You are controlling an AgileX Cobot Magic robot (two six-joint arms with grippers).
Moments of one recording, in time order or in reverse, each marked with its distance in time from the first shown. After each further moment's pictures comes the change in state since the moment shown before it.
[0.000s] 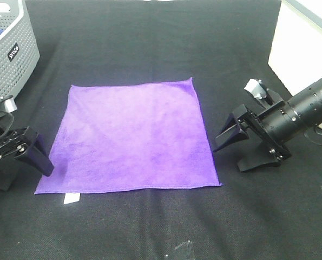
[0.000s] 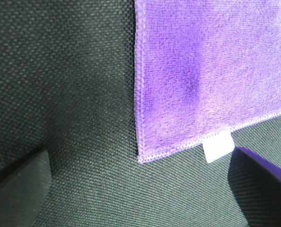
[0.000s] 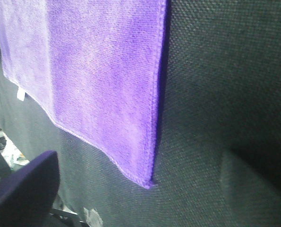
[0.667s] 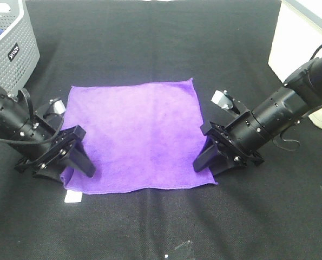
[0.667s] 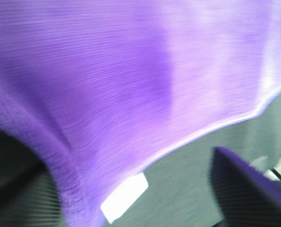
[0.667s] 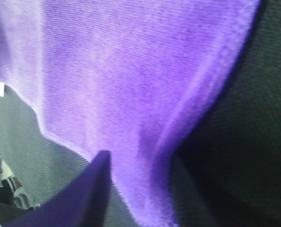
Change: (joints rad) left arm -0.180 0.134 -0.060 -0.256 -0.005 0.103; right arm 0.173 0.035 -0.009 0.012 -0.114 0.023
